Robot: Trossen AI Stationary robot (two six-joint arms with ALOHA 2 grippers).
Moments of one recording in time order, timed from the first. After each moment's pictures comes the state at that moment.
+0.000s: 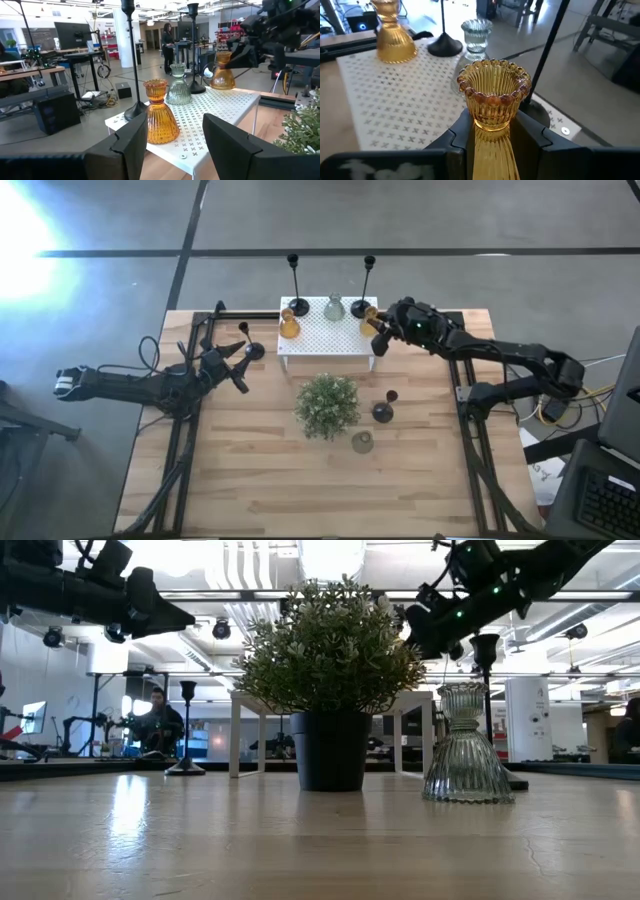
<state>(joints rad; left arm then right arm) -0.02 0.45 0.18 0.40 -0.76 0.12 -0.54 1.23 0.71 0.18 0.13 0.00</state>
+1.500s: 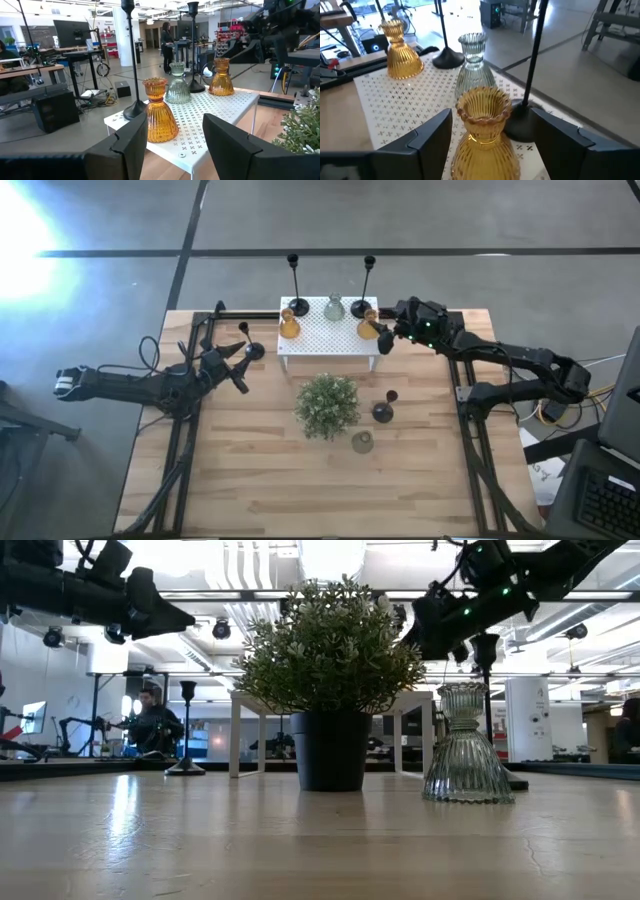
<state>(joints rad) -0.02 0.45 0.18 0.39 -0.76 0.10 -0.58 1.17 0.66 0.23 0.05 0.08</state>
